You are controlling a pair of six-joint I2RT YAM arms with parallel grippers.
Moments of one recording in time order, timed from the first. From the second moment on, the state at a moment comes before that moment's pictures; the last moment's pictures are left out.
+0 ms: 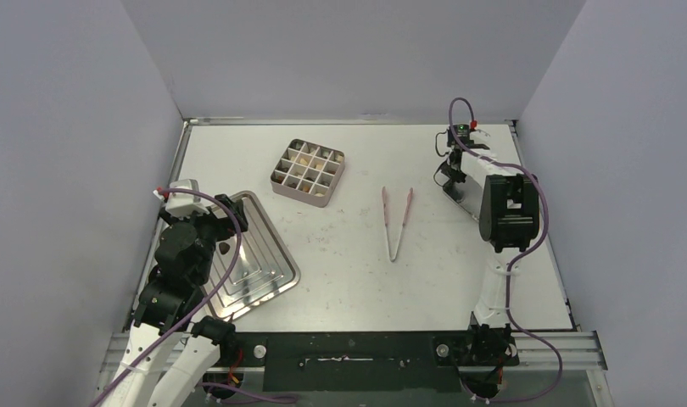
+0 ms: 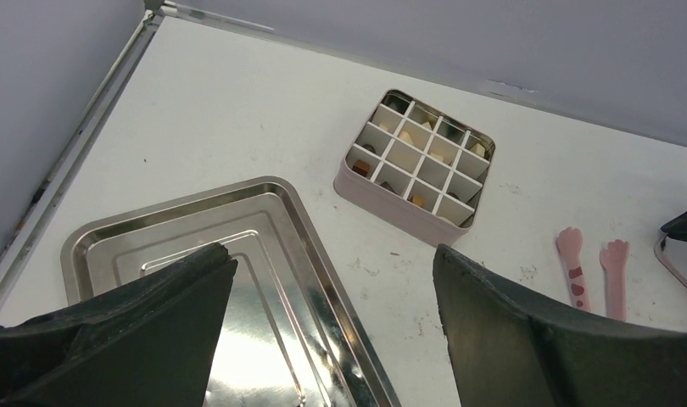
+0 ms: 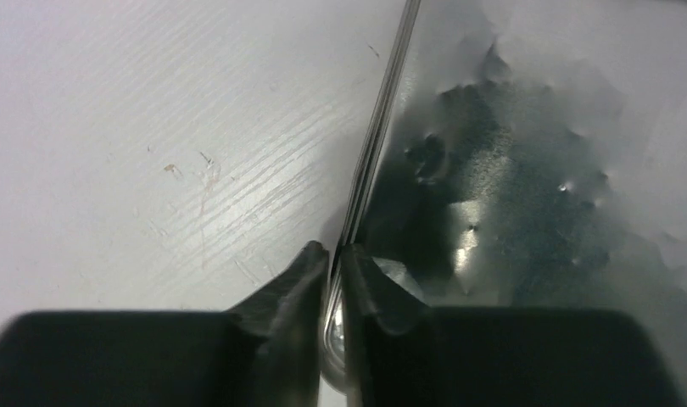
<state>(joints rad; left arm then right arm) -0.34 0.52 0.74 -0.39 -0.38 -0.32 0.04 2.16 1.60 -0.44 0.33 0.58</state>
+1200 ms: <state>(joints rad) -0.35 0.89 0.86 0.06 0.55 0.40 0.54 1.38 1.34 -0.47 -0.28 0.26</state>
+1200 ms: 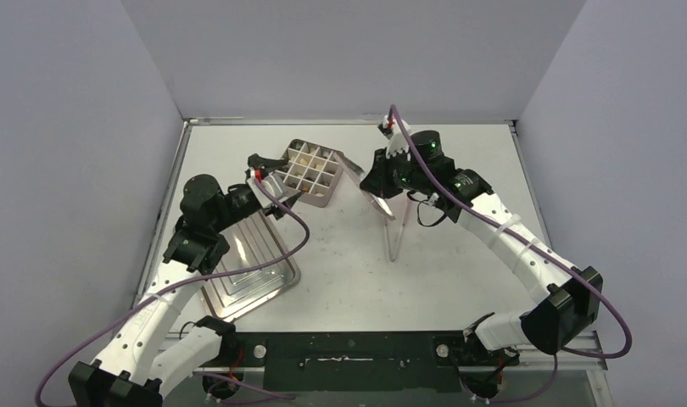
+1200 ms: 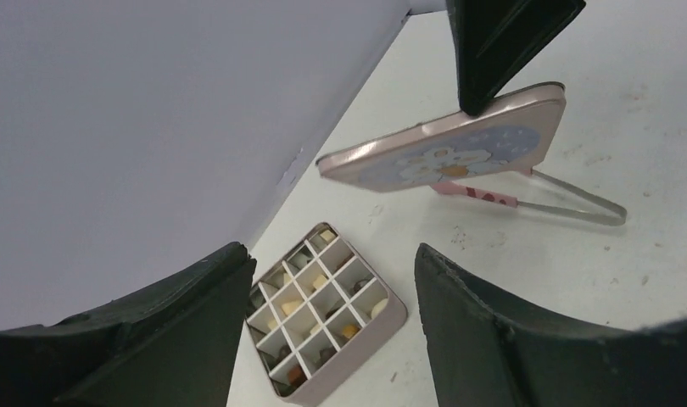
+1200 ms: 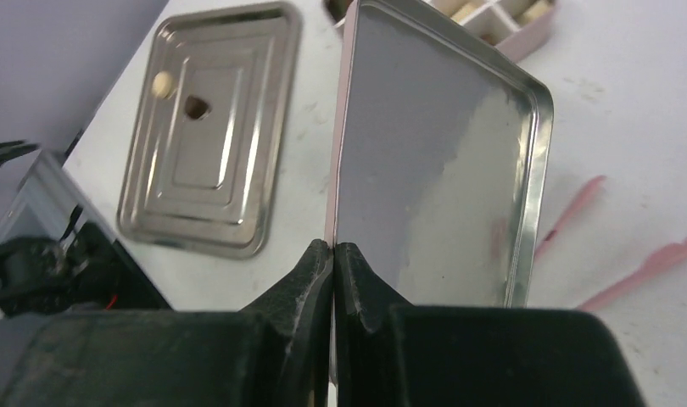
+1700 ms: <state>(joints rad) -0.56 1.12 1.03 -0.31 0.64 0.99 0.71 1.44 1.33 -0.49 -0.39 0.22</state>
